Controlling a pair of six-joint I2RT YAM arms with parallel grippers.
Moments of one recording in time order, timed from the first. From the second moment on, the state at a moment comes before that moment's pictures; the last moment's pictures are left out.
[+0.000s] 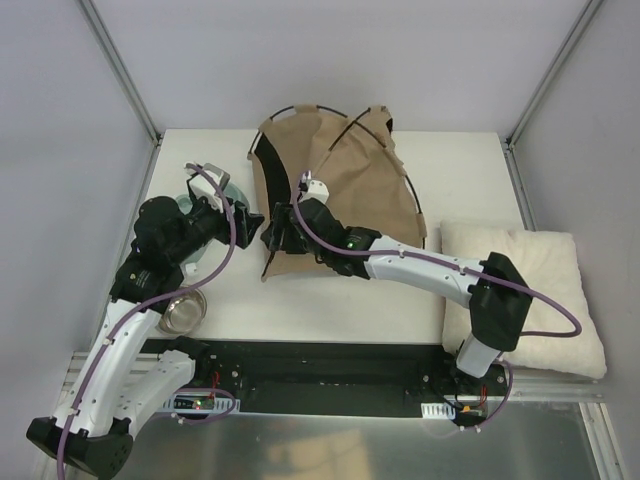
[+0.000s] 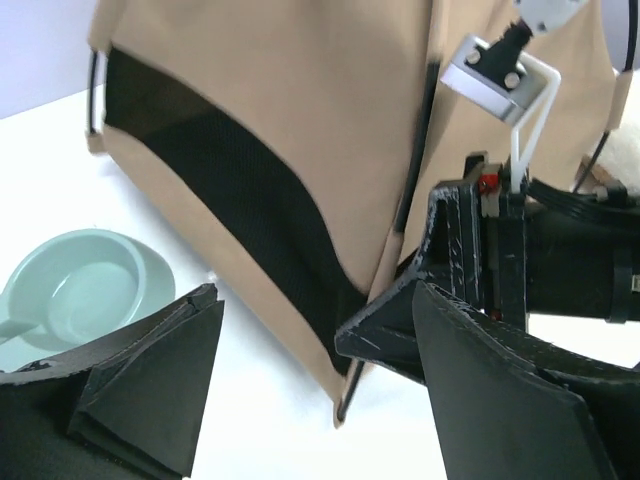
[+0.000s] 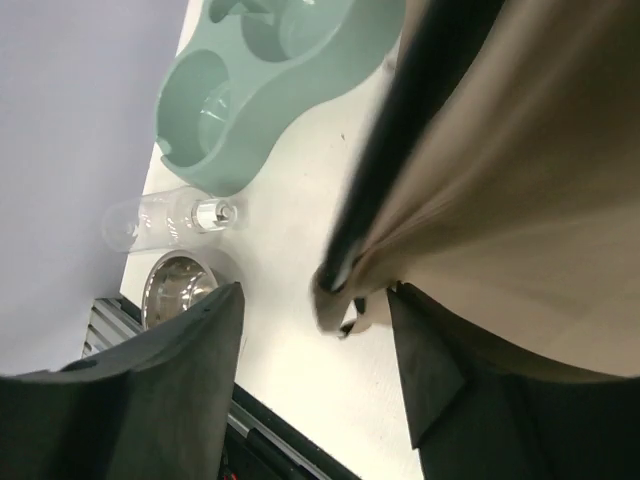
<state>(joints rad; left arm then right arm) -0.31 0.75 0.92 -0.38 0.32 -0.03 1.07 1.70 1.34 -0.15 0.28 0.85</state>
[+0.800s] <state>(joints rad) -0.31 0.84 0.98 -0.40 0.38 -0.15 0.95 1.17 1.40 -0.61 0.19 0.65</state>
